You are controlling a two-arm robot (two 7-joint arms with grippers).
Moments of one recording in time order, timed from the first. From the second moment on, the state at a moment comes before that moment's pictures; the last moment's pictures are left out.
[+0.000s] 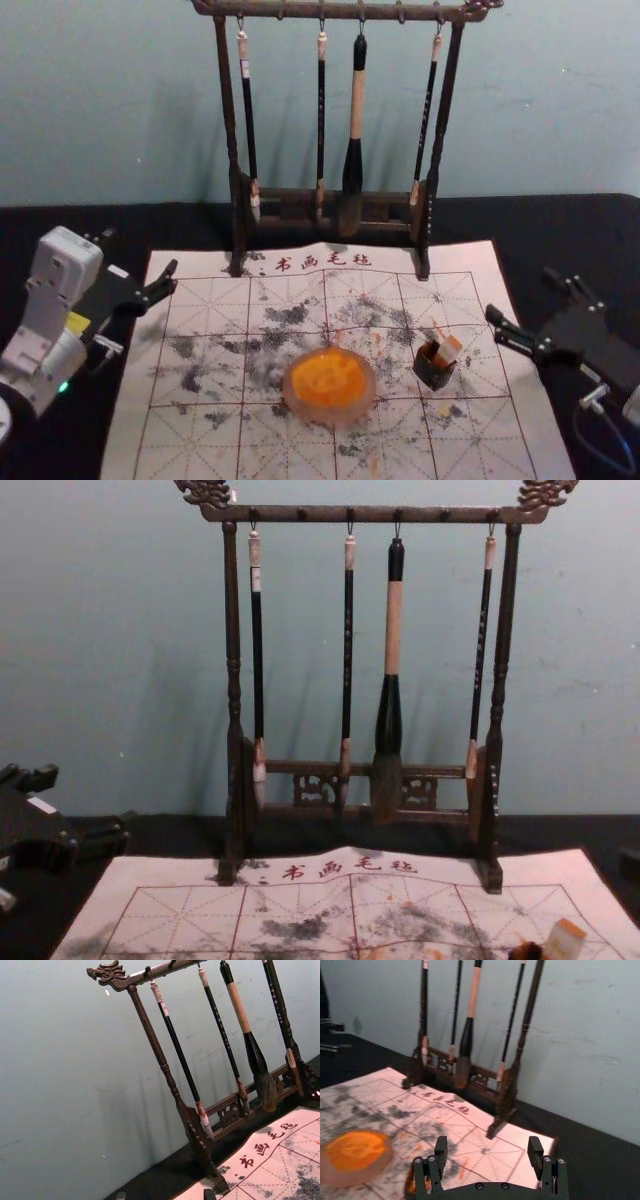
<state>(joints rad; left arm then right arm) -0.20 0.60 0.45 -1.41 -0.25 -0.12 0.03 -0.02 0.65 -0.30 -1.59 0.45 -0.16 0.27</state>
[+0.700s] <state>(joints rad) -0.20 0.60 0.45 -1.41 -0.25 -0.12 0.03 -0.05 0.61 -0.29 -1.58 0.53 -0.12 0.45</state>
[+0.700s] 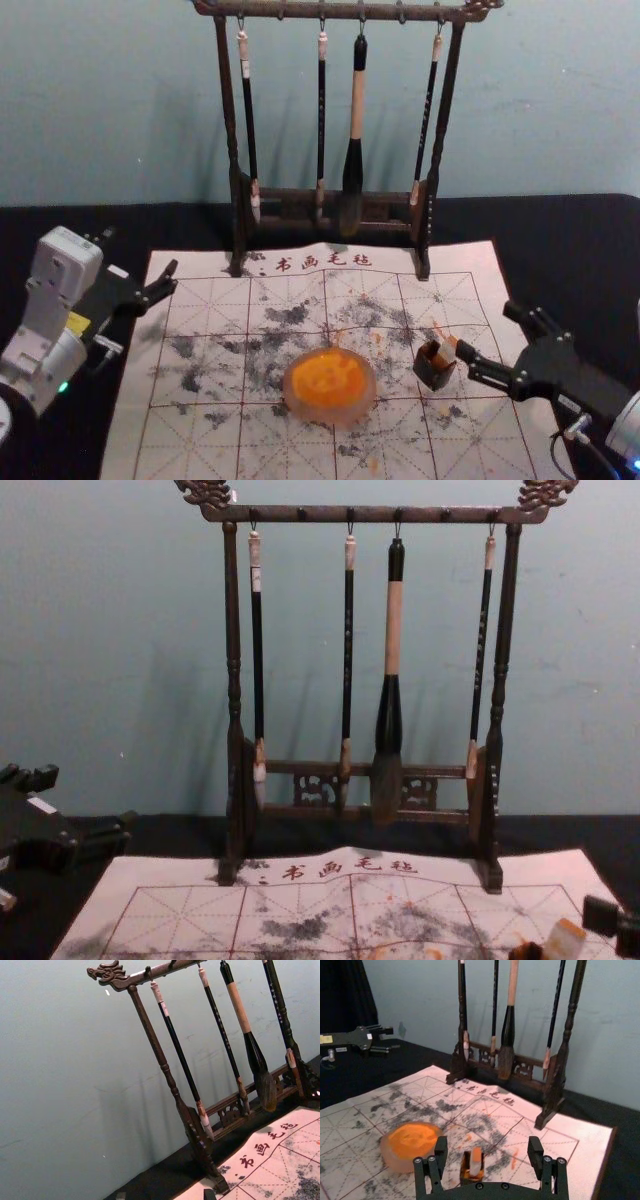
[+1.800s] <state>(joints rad) -0.20 0.60 0.45 -1.41 -0.25 -0.12 0.03 0.01 0.54 -0.31 -1.47 0.50 -0.07 0.53</state>
